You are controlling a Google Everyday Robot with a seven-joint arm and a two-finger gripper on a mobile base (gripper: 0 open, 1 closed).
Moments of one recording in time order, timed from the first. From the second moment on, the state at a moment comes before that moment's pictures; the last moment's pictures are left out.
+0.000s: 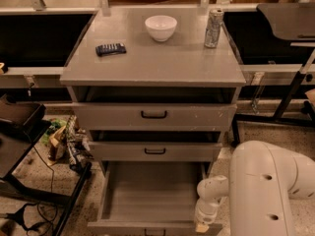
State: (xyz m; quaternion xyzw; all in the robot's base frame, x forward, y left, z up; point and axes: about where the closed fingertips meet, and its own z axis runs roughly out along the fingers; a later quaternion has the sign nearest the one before) arm 0.420 -0.187 0.190 0.66 -0.73 -0.14 0.05
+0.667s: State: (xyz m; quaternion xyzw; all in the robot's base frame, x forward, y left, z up) arm 0.406 -0.185 0.191 0.67 -0.72 -0.16 0.06
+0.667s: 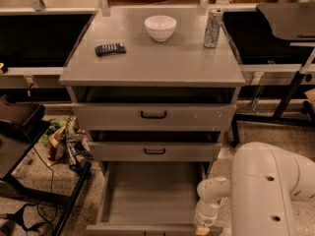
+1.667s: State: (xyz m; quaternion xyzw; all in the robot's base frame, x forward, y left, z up) arm 0.389 -0.183 0.193 0.68 -0.71 -0.19 0.08
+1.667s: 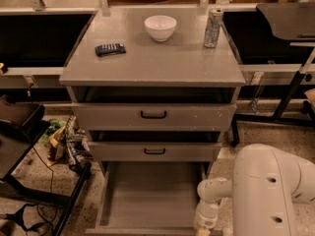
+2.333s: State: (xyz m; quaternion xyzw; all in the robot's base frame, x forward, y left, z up) arm 0.385 -0.178 0.195 0.67 -0.70 -0.21 0.08
